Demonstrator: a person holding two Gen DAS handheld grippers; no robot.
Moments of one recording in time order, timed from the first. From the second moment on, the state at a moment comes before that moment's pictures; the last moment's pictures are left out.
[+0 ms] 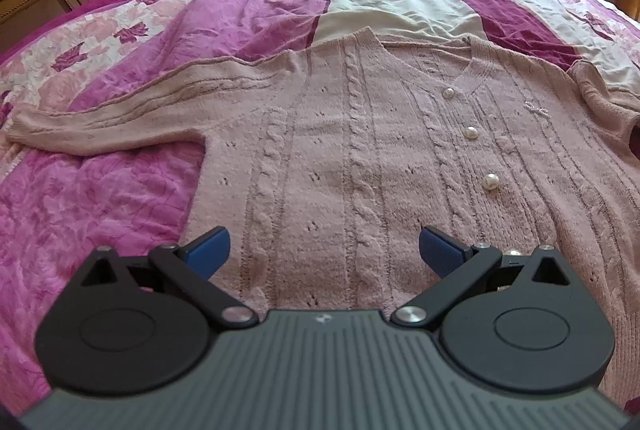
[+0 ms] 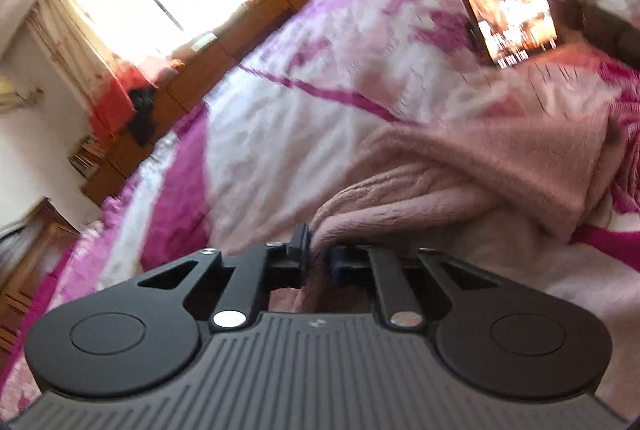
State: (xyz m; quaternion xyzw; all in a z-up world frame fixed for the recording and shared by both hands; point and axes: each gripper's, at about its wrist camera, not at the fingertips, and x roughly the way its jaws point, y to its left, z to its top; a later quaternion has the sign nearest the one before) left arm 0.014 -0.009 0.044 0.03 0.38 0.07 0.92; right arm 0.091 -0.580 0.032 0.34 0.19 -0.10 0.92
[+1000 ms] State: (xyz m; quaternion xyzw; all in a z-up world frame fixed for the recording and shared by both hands) left arm -0.010 0.076 0.094 0.00 0.30 0.12 0.95; right arm 0.127 -0.284 0.157 0.22 0.16 0.11 0.96
